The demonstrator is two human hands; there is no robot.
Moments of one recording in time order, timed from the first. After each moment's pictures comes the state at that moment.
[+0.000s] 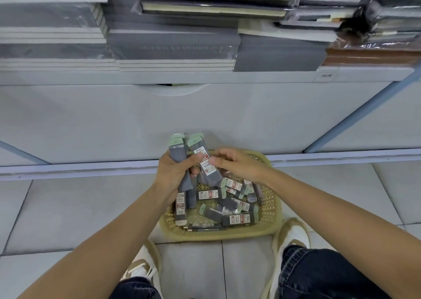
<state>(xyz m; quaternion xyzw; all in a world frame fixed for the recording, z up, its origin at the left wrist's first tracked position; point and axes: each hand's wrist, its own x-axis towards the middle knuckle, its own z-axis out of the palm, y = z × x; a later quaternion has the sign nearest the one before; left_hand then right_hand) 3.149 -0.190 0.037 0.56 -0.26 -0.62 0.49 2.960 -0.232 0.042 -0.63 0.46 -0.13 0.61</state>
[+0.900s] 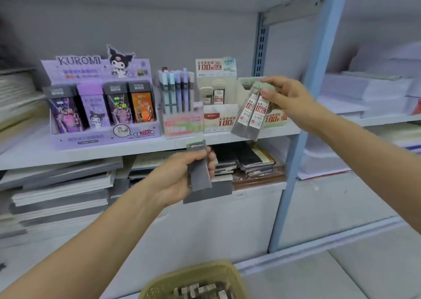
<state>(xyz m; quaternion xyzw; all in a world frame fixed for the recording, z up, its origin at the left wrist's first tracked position) 3.057 -0.217 0.374 0.31 -0.39 -0.75 0.44 2.795 -0.255 0.458 -0.72 0.42 -0.50 0.24</state>
